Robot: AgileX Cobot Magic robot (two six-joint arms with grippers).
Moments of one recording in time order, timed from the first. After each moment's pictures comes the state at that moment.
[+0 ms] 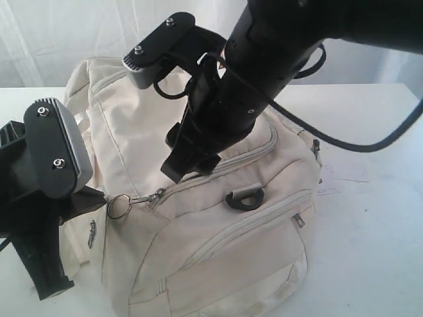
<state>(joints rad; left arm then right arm) -0.79 0.98 -0.61 0.23 0.41 0.32 0.94 1.58 -1.40 -0.03 0.93 -0.23</state>
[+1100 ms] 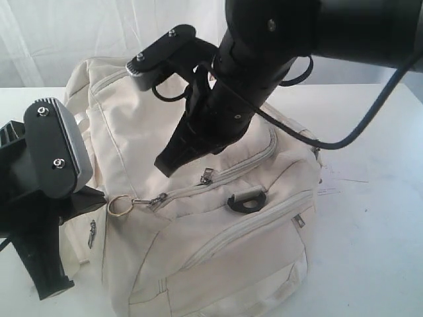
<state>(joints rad) -0.79 0.98 -0.61 0.23 0.41 0.32 0.94 1.64 -1.42 -0.09 0.91 -0.08</state>
